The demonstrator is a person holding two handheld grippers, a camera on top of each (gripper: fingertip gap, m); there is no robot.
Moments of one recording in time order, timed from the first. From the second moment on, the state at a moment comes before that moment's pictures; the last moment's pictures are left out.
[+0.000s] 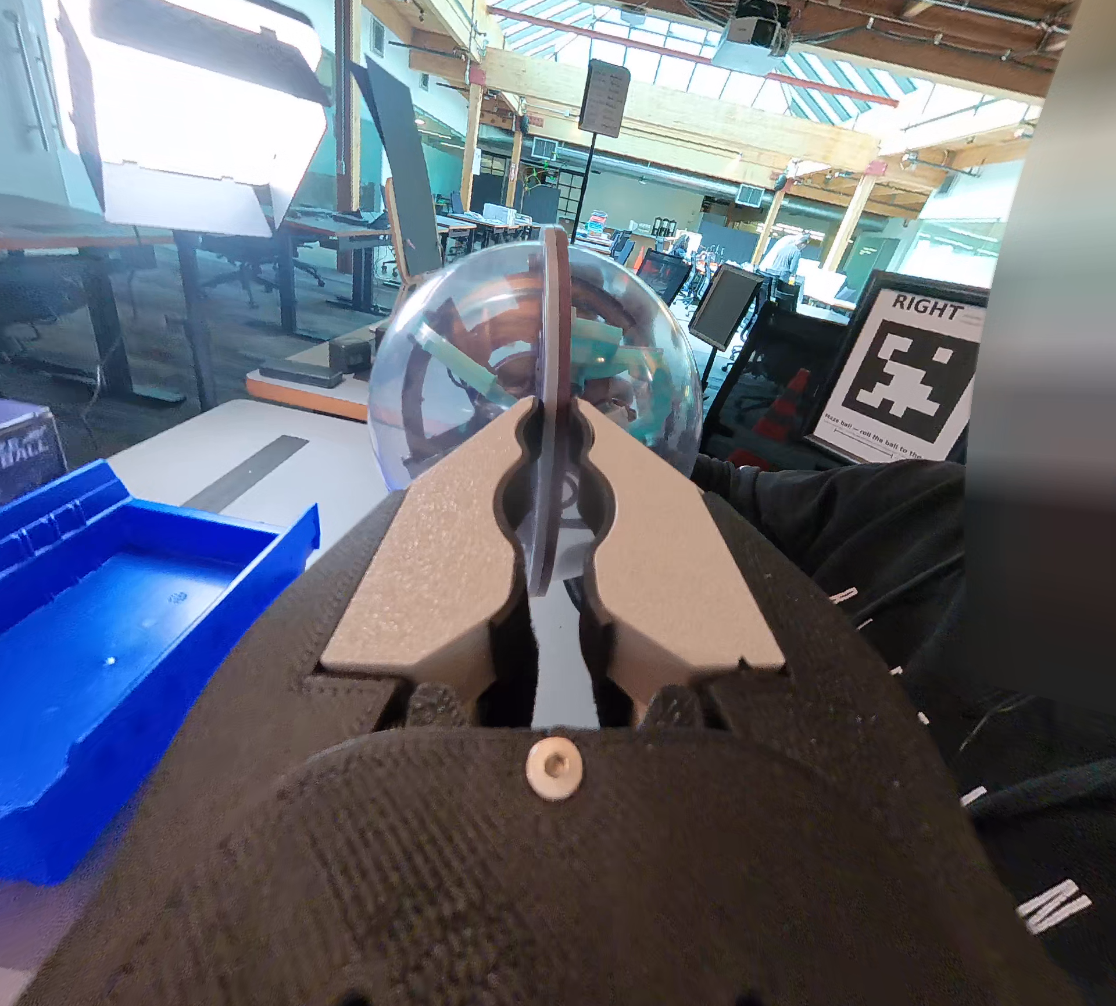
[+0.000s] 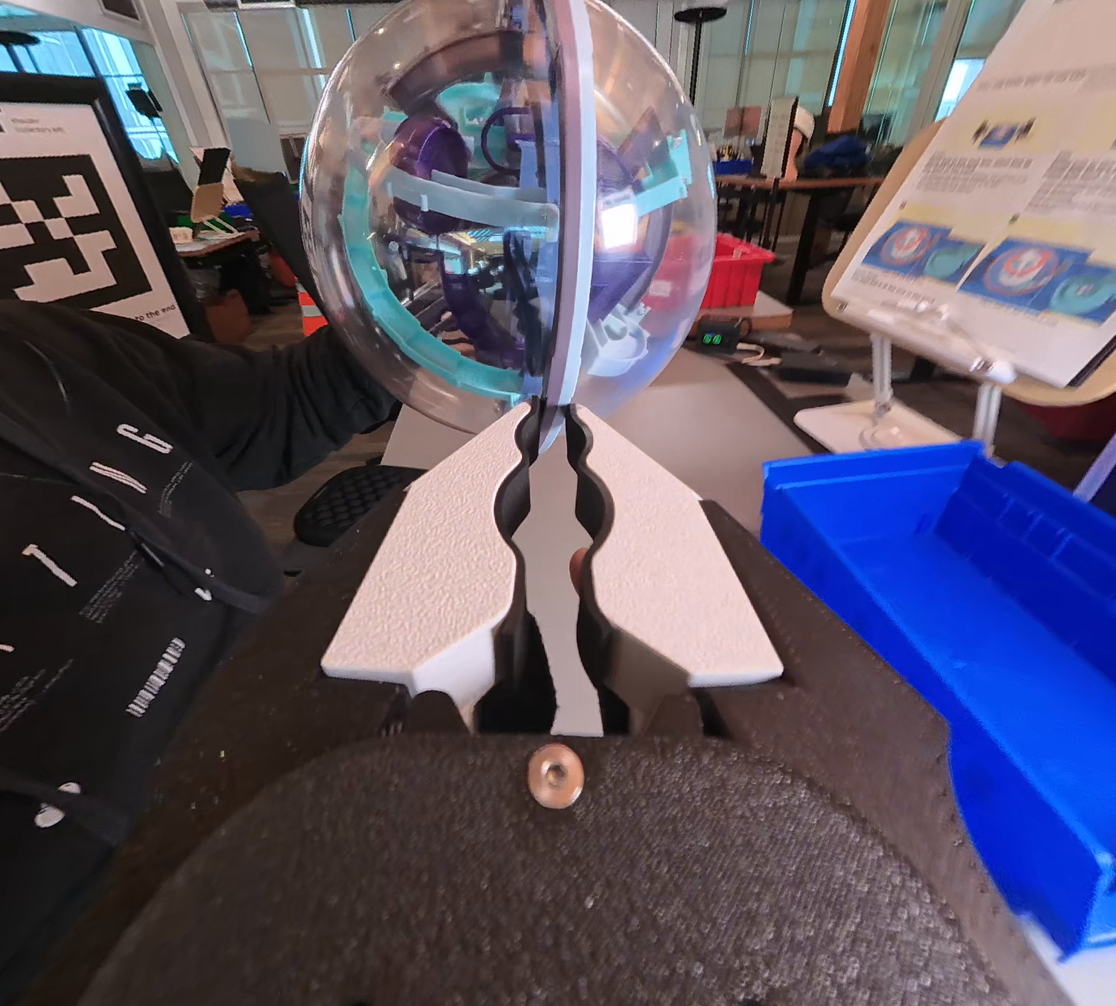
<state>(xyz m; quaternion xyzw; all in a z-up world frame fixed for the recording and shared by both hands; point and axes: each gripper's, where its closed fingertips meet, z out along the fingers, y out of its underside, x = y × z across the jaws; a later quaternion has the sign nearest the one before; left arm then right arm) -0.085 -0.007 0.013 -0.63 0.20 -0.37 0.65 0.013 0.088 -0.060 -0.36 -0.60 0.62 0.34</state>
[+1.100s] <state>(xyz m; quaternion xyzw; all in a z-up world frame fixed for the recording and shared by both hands) -0.105 0.039 -0.238 -0.72 -0.10 -0.53 0.43 0.038 0.085 -0.277 -0.64 -0.45 0.62 -0.01</state>
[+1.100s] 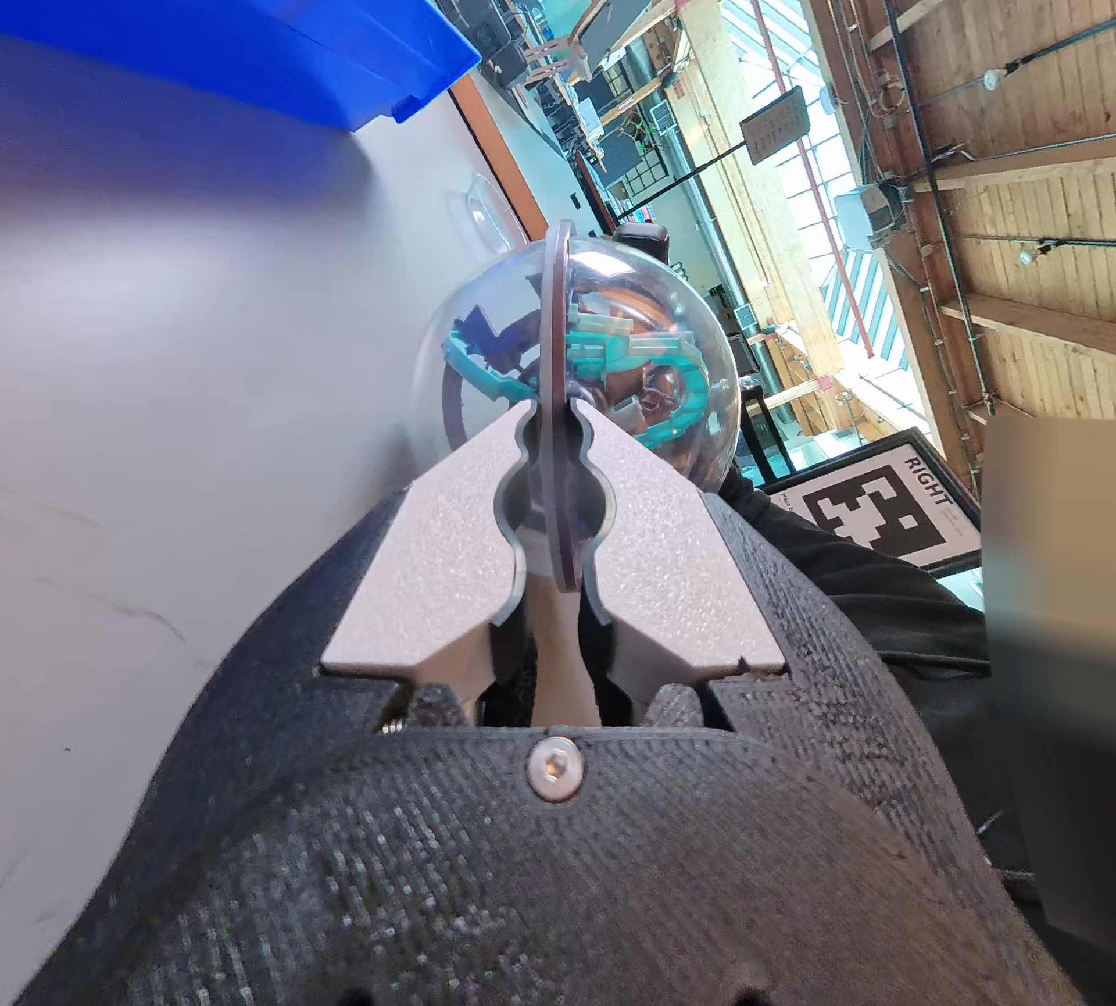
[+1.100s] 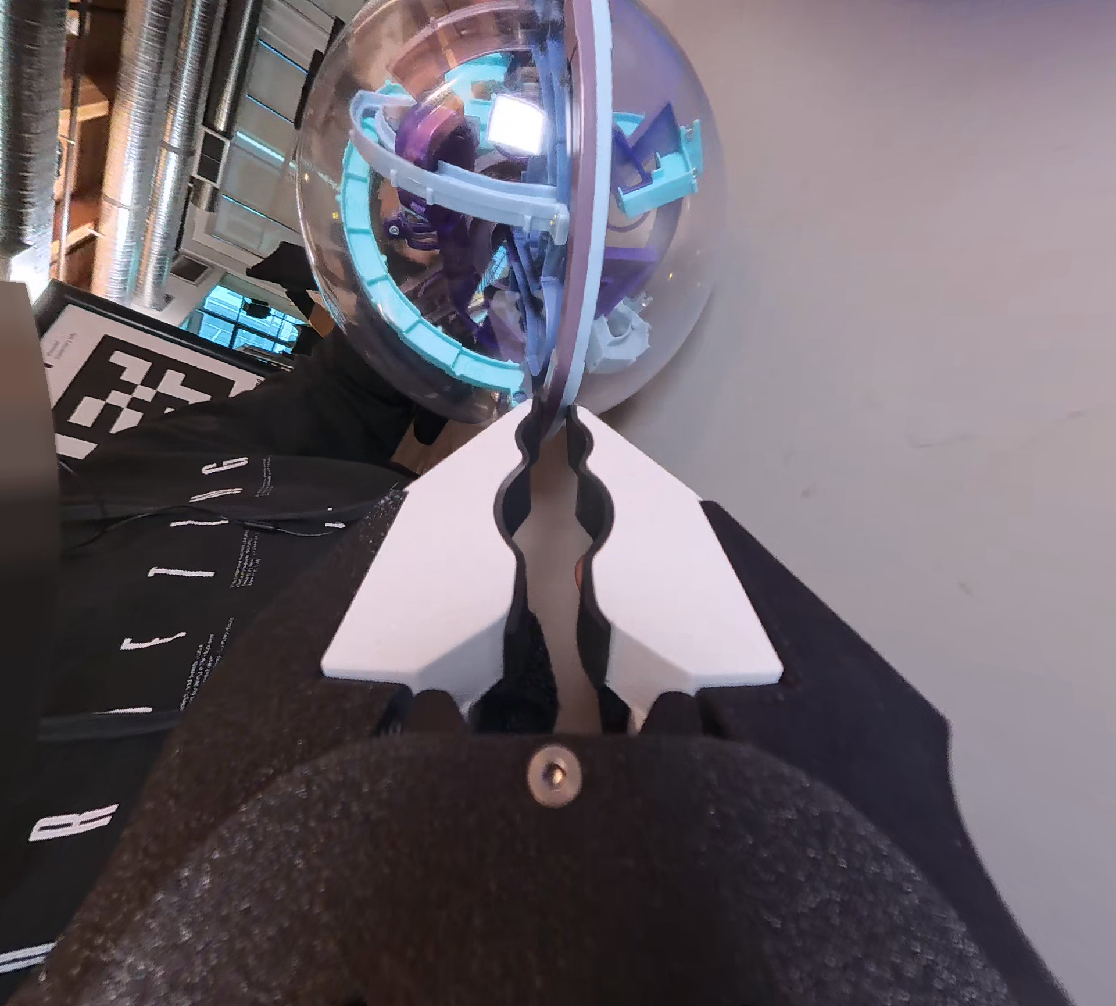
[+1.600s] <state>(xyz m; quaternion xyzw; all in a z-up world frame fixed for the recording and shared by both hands) -0.116 0.047 -0.246 -0.71 -0.13 -0.55 0.43 0.032 0.100 -0.261 -0.56 -0.58 0.53 0.26</state>
